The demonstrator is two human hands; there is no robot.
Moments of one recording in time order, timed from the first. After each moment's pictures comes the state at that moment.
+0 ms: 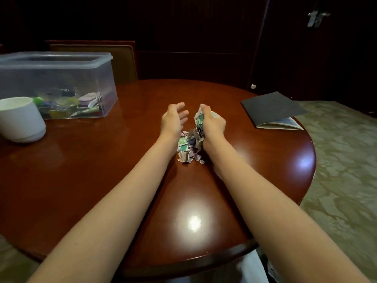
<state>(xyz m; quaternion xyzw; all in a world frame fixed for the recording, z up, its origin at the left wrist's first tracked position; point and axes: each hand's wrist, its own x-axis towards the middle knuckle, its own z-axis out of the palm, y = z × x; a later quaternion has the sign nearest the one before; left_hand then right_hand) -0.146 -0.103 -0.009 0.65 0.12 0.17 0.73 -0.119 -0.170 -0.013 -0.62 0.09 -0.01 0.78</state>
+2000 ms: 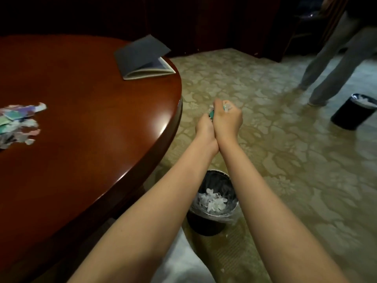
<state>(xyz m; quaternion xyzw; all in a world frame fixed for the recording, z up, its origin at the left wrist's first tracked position) -0.146 -0.446 -0.108 0.32 0.12 -0.27 0.90 -0.160 -0.472 -0.094 -0.73 0.22 -0.33 0.56</state>
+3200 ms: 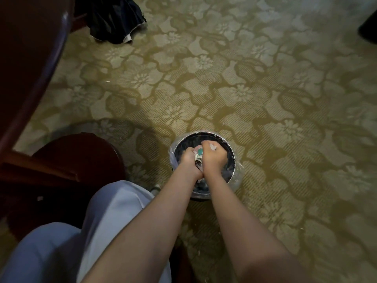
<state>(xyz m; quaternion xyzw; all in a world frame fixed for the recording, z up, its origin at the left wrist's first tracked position) -0.121 -0.507 -0.350 0.48 0.39 -0.43 0.66 -0.142 -0.546 -0.362 -0.60 0.51 -0.12 0.60</state>
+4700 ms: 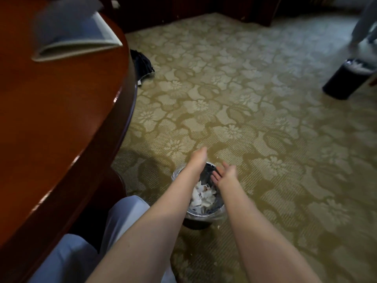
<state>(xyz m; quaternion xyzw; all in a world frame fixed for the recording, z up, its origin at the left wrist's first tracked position) -0.127 -0.502 -0.230 0.73 0.11 -0.37 0.57 -0.159 -0.571 -0.282 -0.33 0.56 -0.07 0.76</state>
